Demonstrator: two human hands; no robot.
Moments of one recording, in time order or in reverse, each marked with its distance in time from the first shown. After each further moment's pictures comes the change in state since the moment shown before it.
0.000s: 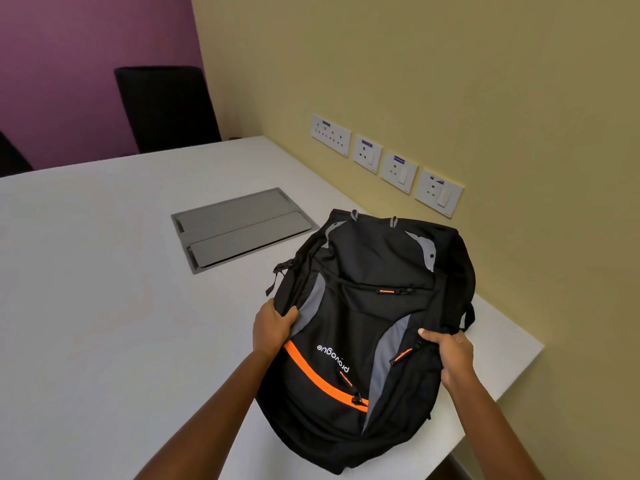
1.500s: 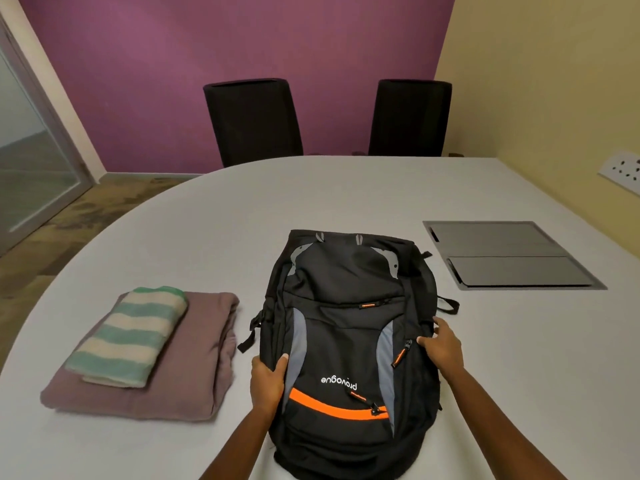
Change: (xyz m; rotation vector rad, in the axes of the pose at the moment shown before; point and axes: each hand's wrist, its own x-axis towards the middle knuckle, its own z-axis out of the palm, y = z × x) left_hand -0.073 -0.289 -0.428 -0.257 0.578 -0.503; right_hand -0.237 0.192 0.423 -0.932 -0.608 -0.384
